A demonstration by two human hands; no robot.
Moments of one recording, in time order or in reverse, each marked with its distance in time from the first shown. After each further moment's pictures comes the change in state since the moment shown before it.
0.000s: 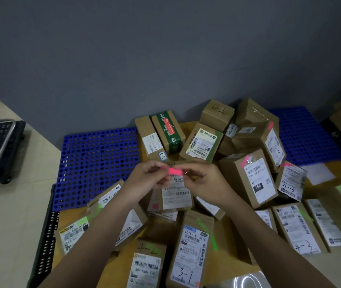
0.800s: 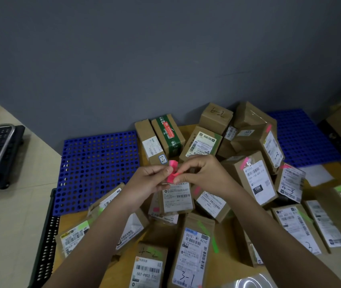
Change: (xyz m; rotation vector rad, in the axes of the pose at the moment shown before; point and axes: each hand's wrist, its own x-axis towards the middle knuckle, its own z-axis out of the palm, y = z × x) left_hand -0.005 0.000 0.000 -0.171 -0.102 0.058; right_hand 0.021 -0.015 -0.011 0.112 -0.079 0.114
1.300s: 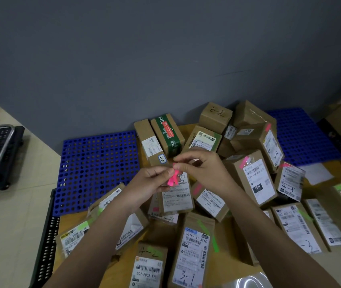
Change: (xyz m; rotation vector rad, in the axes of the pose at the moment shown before) left_hand -0.001 -0.001 0.000 0.076 -0.046 -0.015; right_hand 0.001 -0.004 0.003 -0.035 0.156 -0.071
